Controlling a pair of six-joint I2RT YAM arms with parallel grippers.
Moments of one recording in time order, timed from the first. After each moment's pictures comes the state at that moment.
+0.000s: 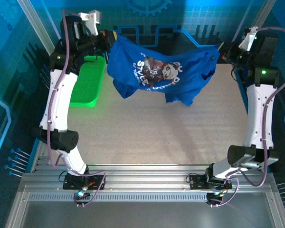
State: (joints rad) left arm -0.14 1.81 2.35 -0.74 0.44 -0.37; right arm -0.18 1.54 2.00 -0.80 -0.44 0.52
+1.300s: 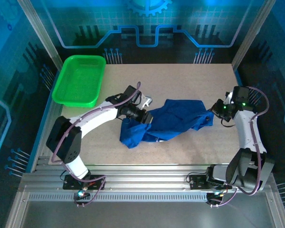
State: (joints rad) left arm -0.57 1.70 1.23 -0.54 0.42 -0.26; right arm -0.30 1.30 1.02 -0.79 -0.32 0.39
